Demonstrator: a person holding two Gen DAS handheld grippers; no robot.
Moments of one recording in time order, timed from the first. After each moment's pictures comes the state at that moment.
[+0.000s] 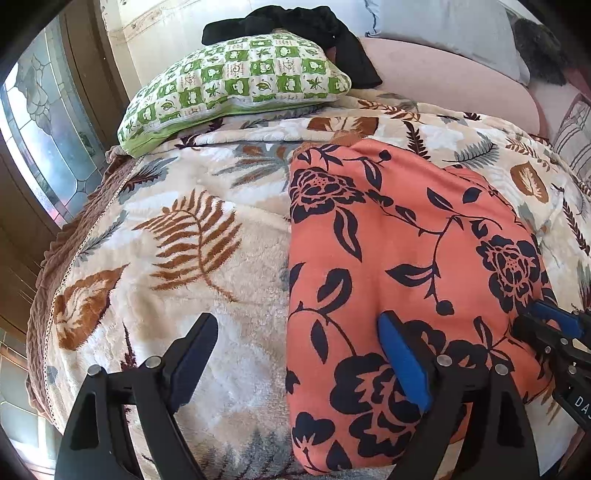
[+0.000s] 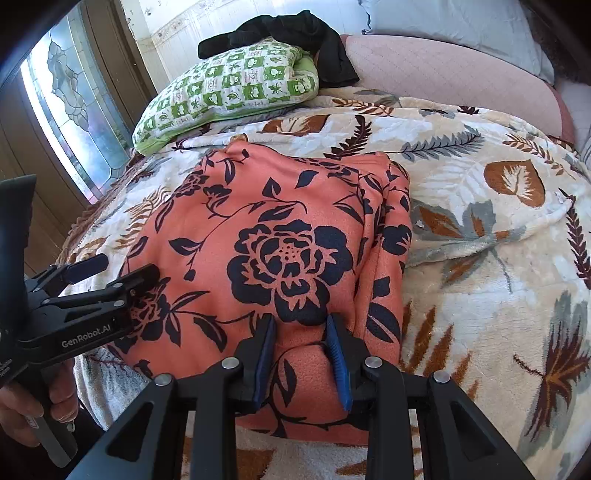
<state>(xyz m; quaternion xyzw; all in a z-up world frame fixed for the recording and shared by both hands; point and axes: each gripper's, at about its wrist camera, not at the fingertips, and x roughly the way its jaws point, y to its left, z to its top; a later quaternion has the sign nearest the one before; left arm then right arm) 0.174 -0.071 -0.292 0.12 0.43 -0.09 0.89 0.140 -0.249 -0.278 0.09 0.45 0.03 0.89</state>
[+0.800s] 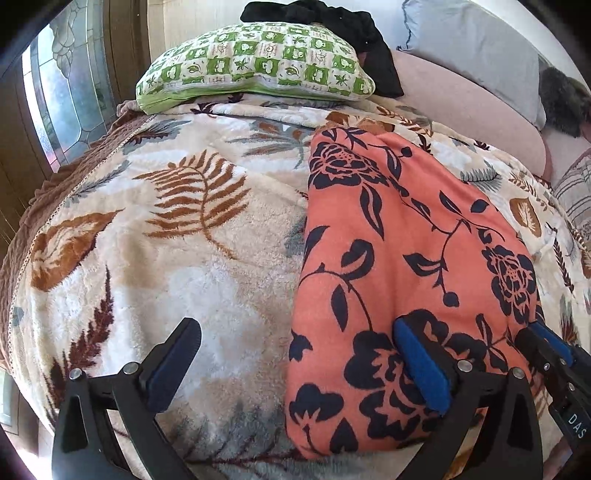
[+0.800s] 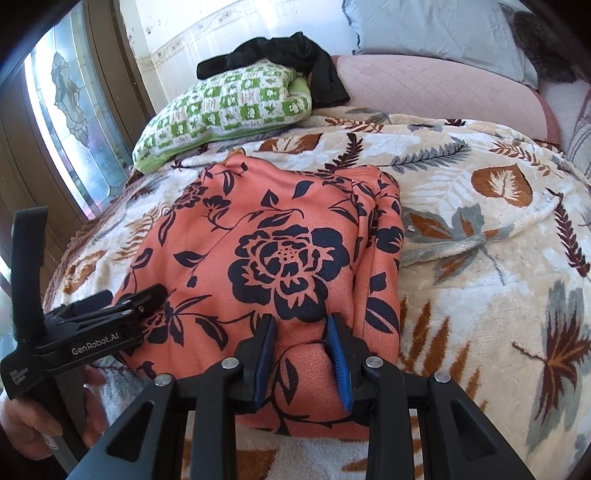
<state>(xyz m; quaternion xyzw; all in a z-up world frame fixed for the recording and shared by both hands) 0.161 -0.047 -0.300 0.03 0.45 -0.09 0.89 0.111 -0.247 -0.274 0.11 0.40 0.00 0.91</state>
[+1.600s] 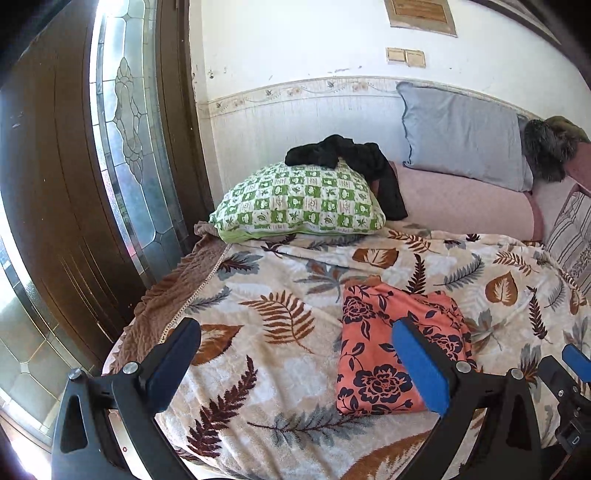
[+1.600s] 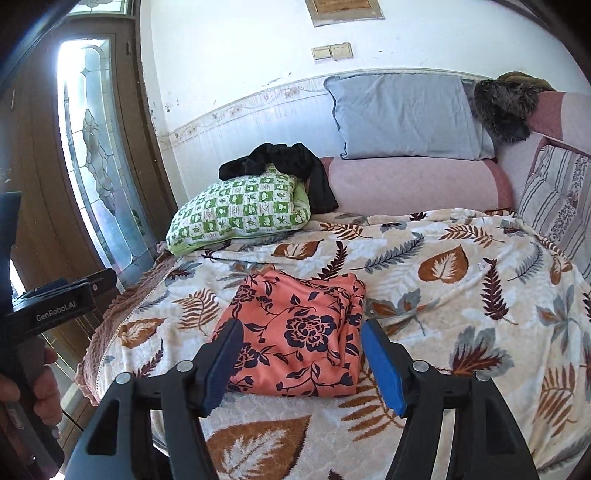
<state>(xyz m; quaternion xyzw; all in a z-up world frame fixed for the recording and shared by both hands) 0.044 -0.008 -0.105 0.05 0.26 -0.02 0.96 -0.009 -0.227 -0.116 0.10 0.26 -0.03 0.96</state>
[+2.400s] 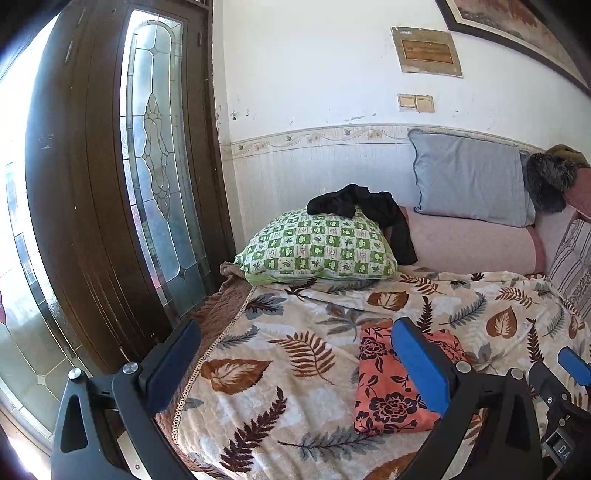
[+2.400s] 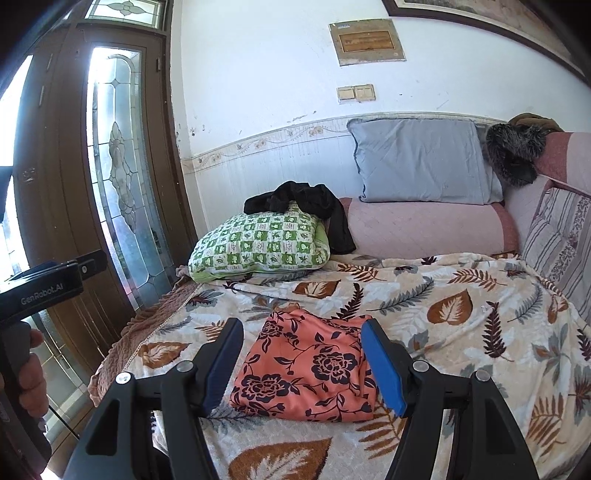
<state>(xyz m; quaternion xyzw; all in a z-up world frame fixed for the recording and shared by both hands) 0.001 0.020 -0.048 0.05 0.19 0.00 0.98 -0.031 -0.190 -0.070 0.07 0.20 -0.01 0.98</state>
